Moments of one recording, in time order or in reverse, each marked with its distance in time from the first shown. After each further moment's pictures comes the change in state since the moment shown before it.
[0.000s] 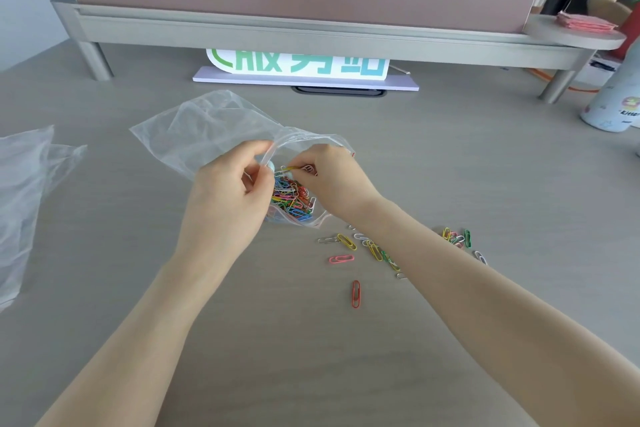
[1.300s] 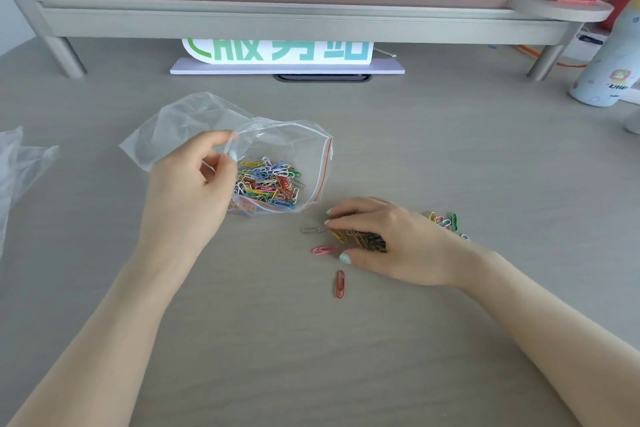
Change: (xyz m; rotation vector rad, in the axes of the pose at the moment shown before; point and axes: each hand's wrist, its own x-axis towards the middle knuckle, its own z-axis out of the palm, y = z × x) left_hand 0.003 -0.002 -0.005 0.028 0.025 -0.095; right_hand -0.103 0.046 -0.048 -0.133 -0.350 -0.090
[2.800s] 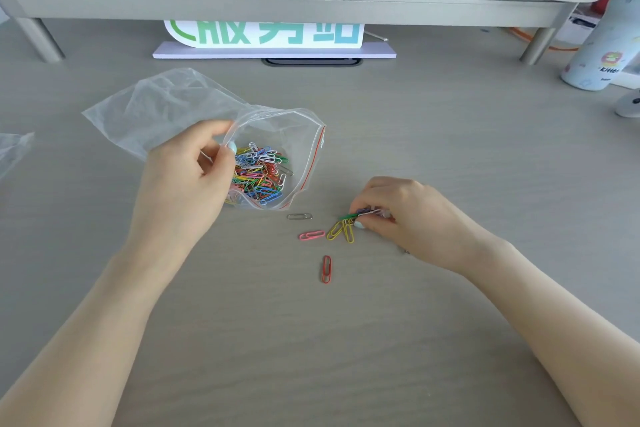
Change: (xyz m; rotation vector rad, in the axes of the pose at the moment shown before) left_hand -0.006 0.006 0.007 0.071 -0.055 0.070; right_hand -0.016 0.001 -0.012 -0.108 0.166 0.097
